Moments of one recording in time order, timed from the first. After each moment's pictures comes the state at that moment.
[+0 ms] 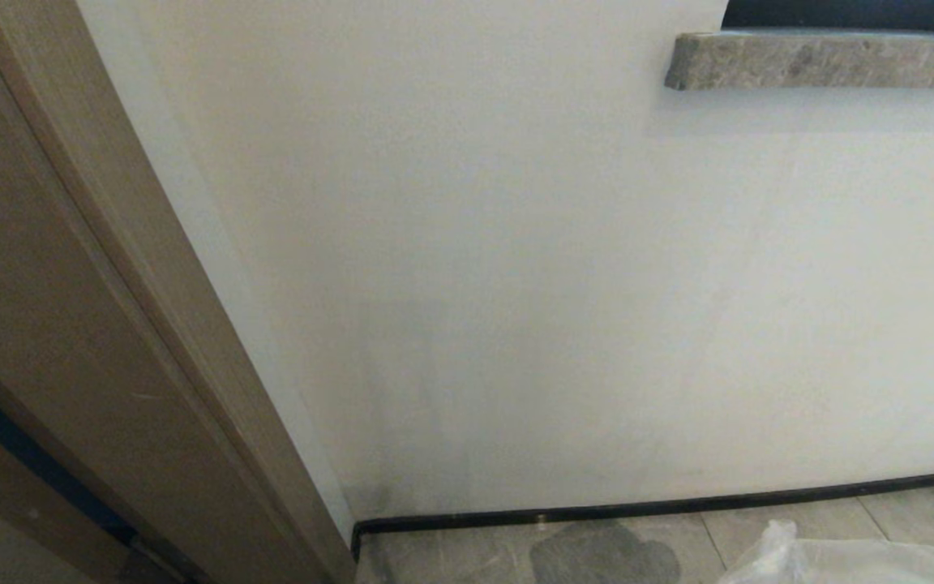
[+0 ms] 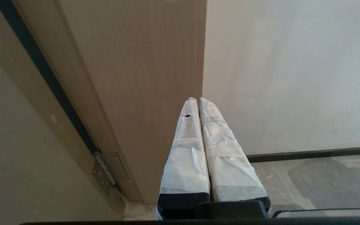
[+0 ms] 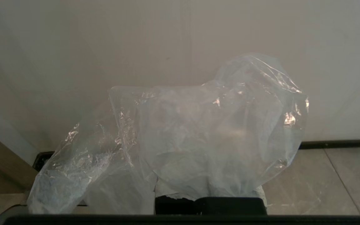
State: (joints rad) left arm 0.00 0.00 0.00 0.00 0.00 0.00; right arm 0.00 0.00 0.00 0.00 0.00 0.00
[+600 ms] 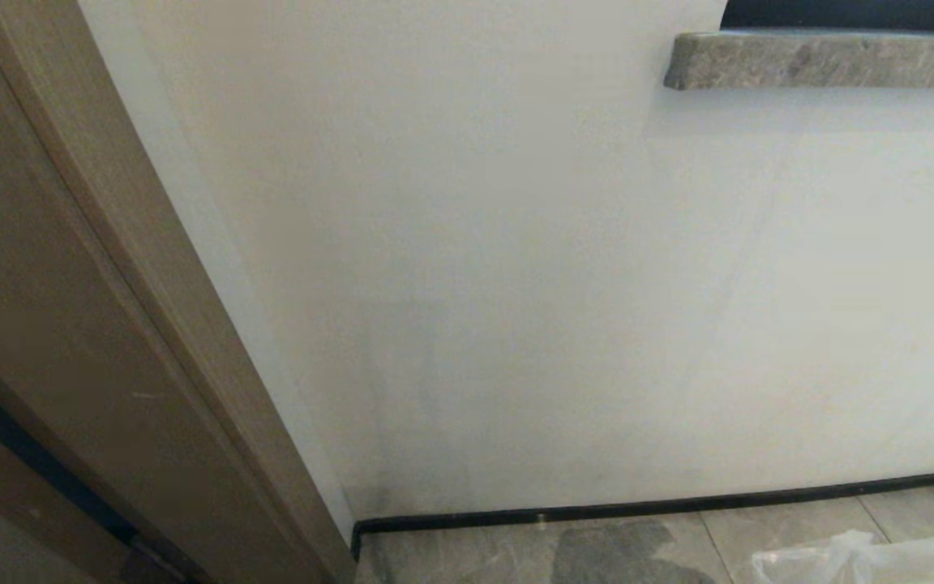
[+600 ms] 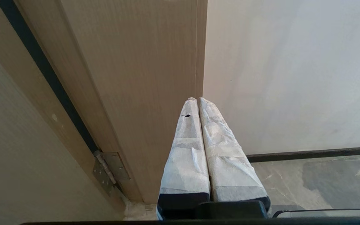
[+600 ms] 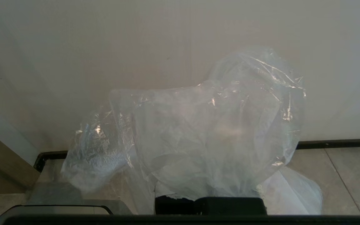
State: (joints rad) left arm 0.00 0.00 0.00 0.00 0.00 0.00; right arm 0.00 0.00 0.00 0.00 0.00 0.01
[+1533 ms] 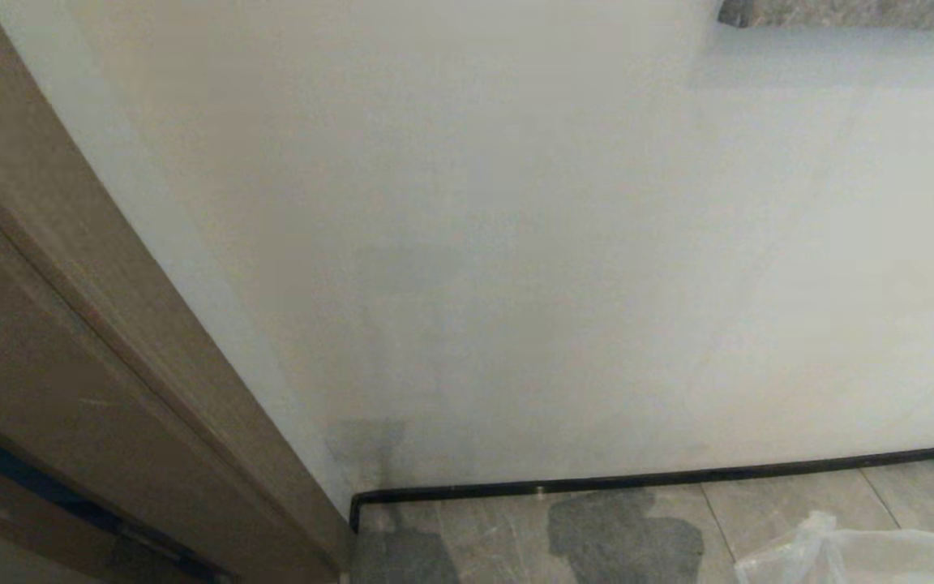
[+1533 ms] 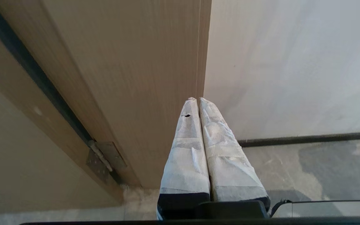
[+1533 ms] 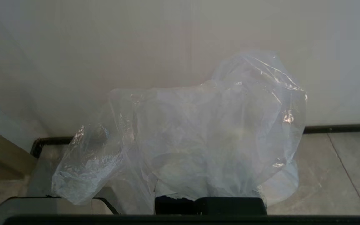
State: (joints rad) left arm 0.00 0.00 0.00 0.00 0.00 -0.01; right arm 0.00 0.00 0.00 0.00 0.00 0.01
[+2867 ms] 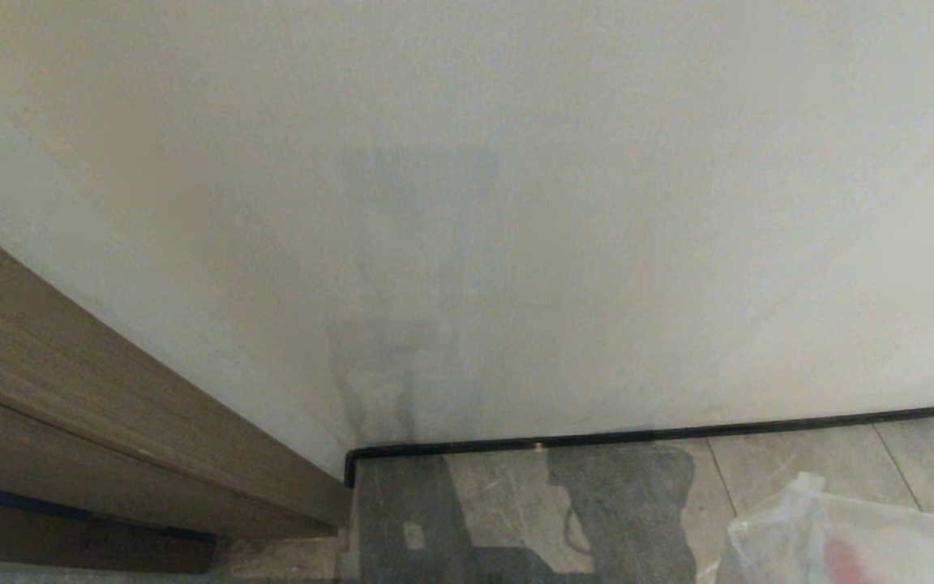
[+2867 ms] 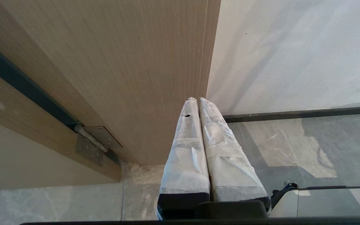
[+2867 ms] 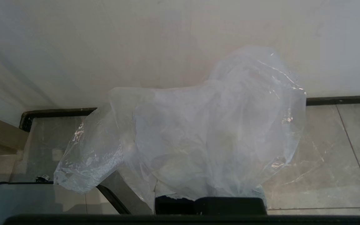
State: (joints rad) left arm 0.00 0.00 0.00 0.00 0.00 -0.01; right arm 0.00 0.00 0.00 0.01 0.00 0.00
